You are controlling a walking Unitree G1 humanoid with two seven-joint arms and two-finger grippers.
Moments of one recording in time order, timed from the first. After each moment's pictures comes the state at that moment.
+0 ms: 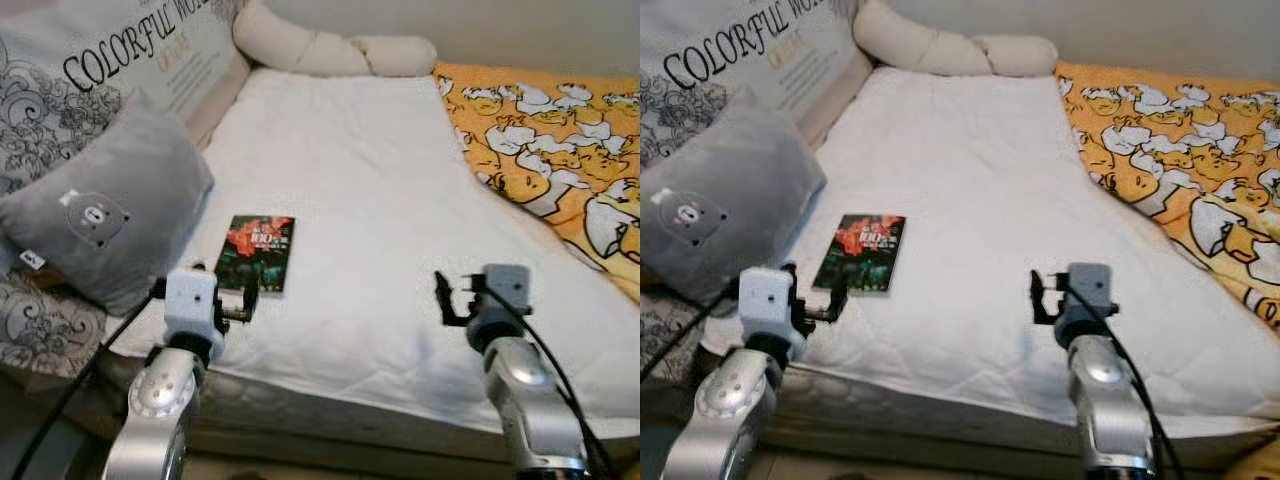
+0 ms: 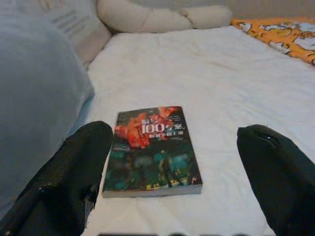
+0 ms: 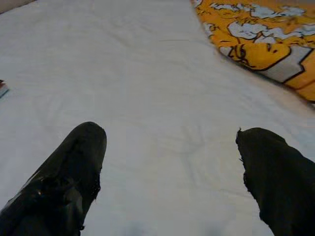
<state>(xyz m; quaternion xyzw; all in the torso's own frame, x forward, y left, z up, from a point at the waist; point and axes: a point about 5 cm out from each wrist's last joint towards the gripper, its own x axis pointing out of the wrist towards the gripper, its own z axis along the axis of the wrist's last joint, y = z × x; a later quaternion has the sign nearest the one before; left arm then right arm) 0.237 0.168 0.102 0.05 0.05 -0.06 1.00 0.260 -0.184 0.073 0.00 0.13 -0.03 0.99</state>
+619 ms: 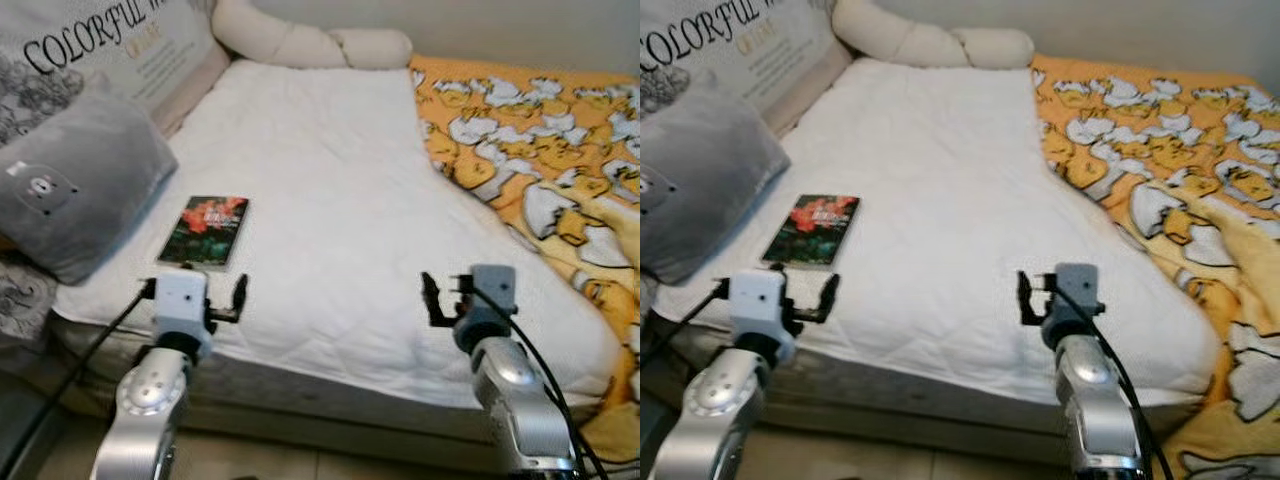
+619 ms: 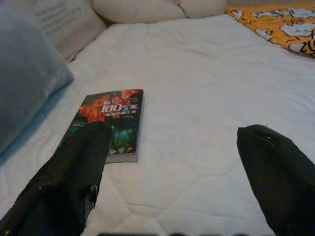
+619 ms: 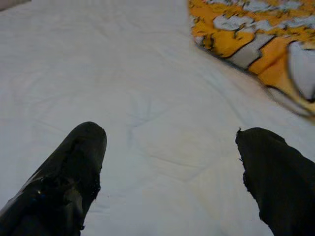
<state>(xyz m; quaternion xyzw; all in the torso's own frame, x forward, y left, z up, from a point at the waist) 0.237 0.176 0.096 0.05 0.07 -0.04 1.00 0.261 -0.173 0.076 0.00 0.13 -0.01 0.99</state>
